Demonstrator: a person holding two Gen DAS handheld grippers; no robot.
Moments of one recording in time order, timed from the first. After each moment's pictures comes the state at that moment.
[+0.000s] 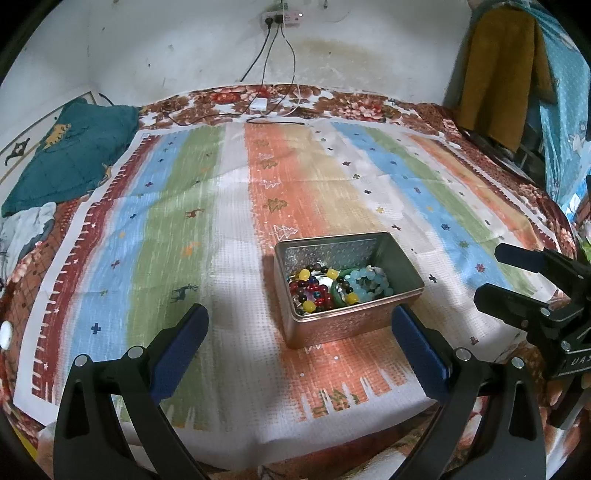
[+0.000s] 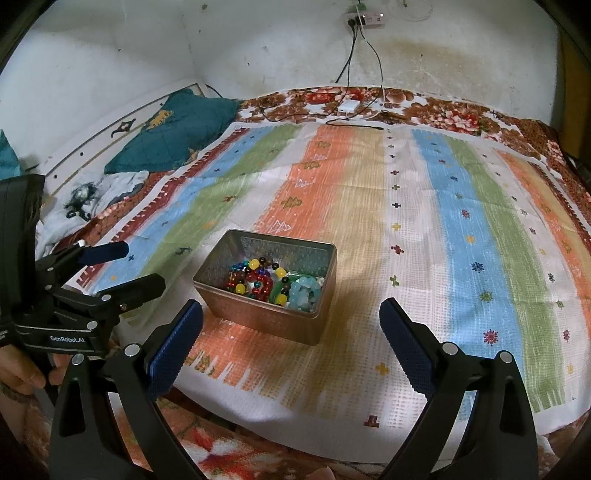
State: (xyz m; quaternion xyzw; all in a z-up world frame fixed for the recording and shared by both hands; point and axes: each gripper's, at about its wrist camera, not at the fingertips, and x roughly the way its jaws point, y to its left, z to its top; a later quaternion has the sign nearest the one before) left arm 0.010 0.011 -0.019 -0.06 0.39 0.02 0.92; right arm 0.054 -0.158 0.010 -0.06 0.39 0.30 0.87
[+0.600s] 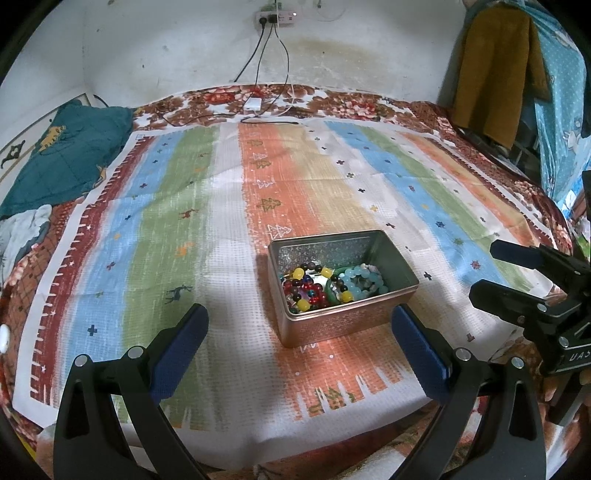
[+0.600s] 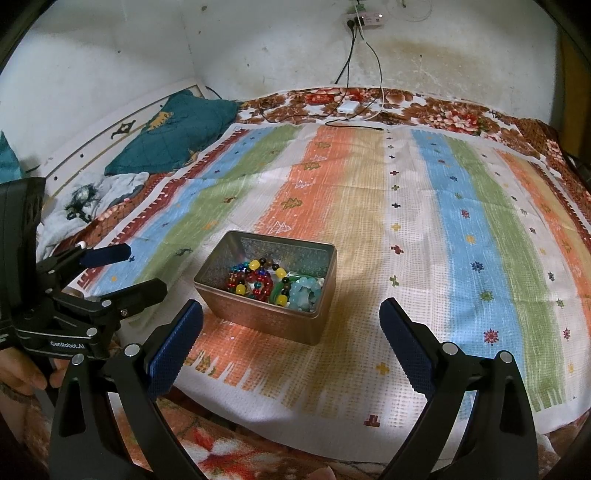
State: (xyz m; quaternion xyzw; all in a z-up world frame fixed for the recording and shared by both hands) left arm 0.010 0.006 -0.020 -0.06 0.39 0.02 0.92; right arm 0.053 -0.156 0.010 -0.06 0.39 0.30 0.87
